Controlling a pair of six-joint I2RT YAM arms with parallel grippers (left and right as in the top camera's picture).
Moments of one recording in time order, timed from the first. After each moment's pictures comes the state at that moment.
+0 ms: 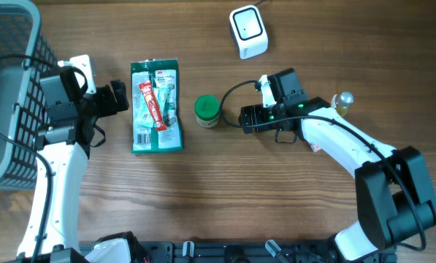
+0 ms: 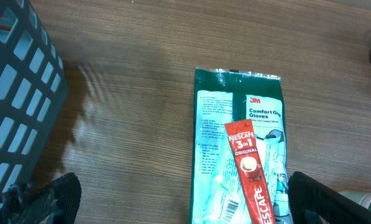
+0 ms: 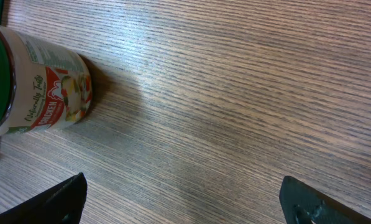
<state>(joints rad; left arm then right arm) 0.19 1.32 0.96 -0.42 0.10 -0.05 0.39 1.74 1.01 -0.38 -0.22 0.20</state>
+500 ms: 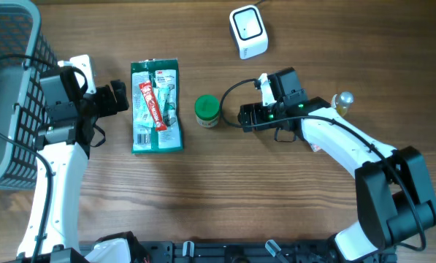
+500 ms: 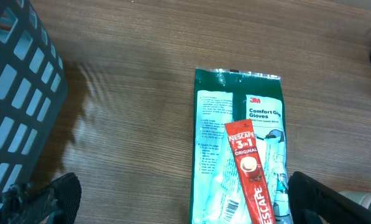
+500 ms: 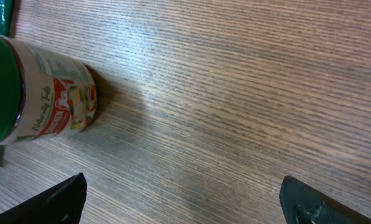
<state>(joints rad) 0.19 1.32 0.96 -0.42 0.10 -0.05 0.39 1.74 1.01 -0.35 -0.22 0.20</state>
